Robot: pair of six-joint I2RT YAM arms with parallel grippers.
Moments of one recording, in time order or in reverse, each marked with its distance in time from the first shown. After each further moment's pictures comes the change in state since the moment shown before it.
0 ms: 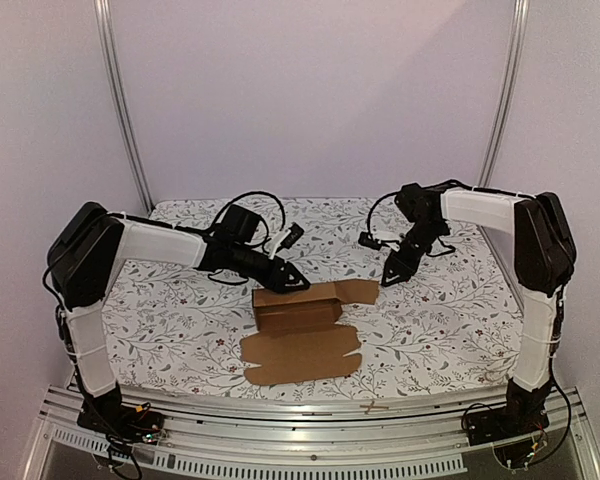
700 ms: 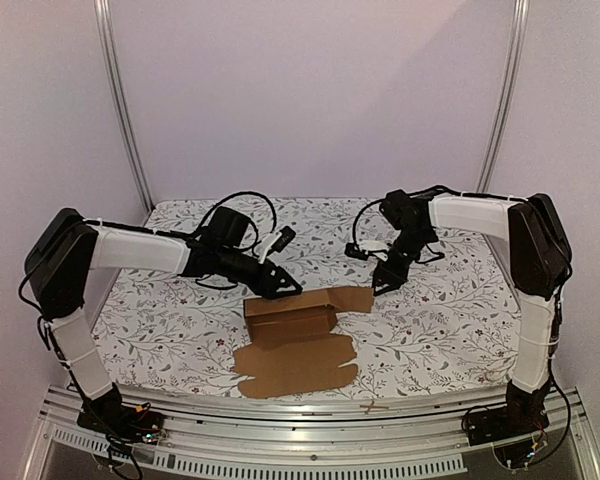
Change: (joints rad) left arm -0.013 -0.147 -0.129 -0.010 -0.039 0.011; right arm 0.092 0.005 -0.026 0.026 0.026 -0.005
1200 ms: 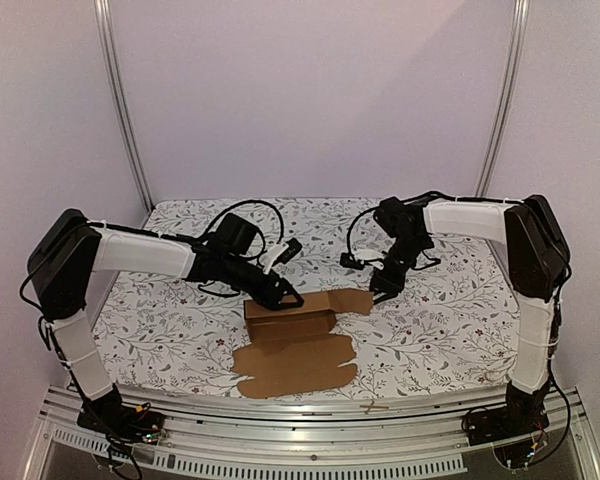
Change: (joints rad) left arm -0.046 0.002 0.000 -0.071 -0.052 0.037; right arm 0.038 0.000 -0.032 0.001 -0.004 -0.023
